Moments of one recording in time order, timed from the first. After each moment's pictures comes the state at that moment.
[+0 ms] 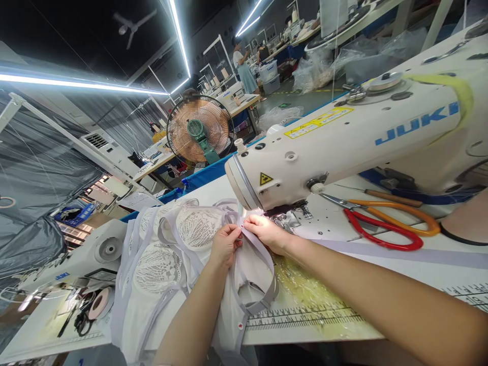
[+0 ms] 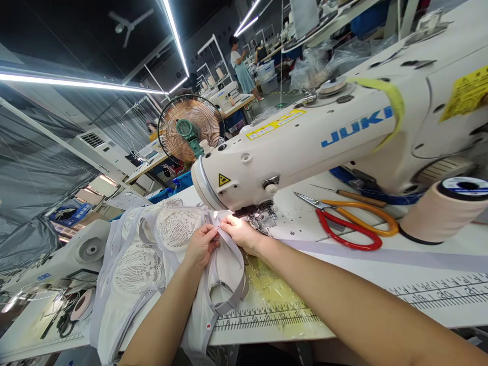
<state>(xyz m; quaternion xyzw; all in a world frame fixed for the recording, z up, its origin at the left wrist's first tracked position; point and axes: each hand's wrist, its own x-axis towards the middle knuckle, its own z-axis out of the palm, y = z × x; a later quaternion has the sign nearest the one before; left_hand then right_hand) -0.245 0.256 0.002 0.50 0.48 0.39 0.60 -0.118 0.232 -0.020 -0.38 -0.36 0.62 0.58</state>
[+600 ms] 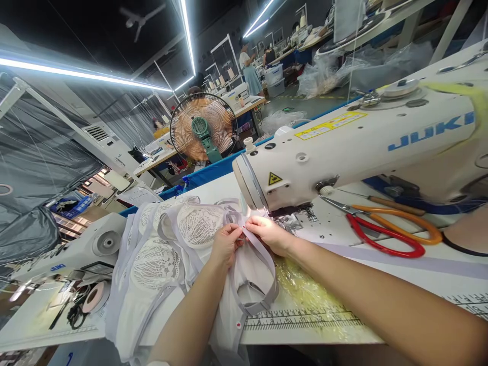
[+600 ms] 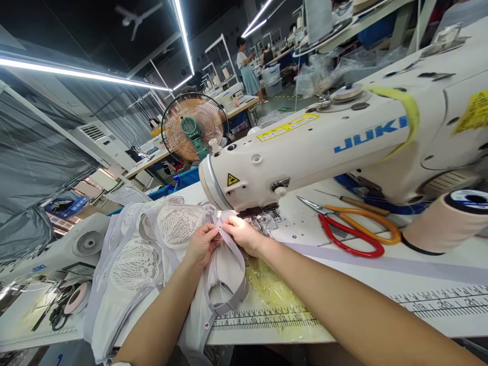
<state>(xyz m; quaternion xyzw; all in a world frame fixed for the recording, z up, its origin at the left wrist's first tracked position) -0.245 0.253 0.004 0.48 0.47 0.40 0.62 -0.118 0.231 -0.021 -0.37 -0.36 0.65 0.55</state>
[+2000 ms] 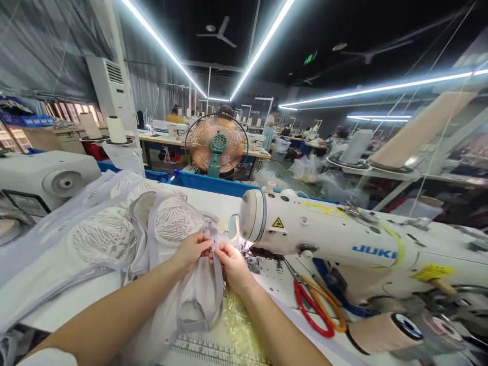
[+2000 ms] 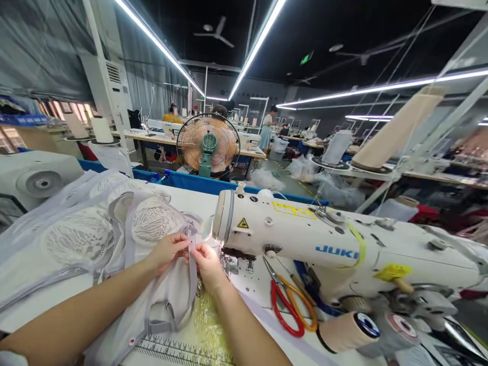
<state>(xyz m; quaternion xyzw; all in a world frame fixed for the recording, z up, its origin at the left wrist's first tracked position) -0.248 0.253 -0.006 0.44 0.37 0.48 0.66 -0.124 0.223 -0.026 -0.42 -0.43 0.62 0.51</state>
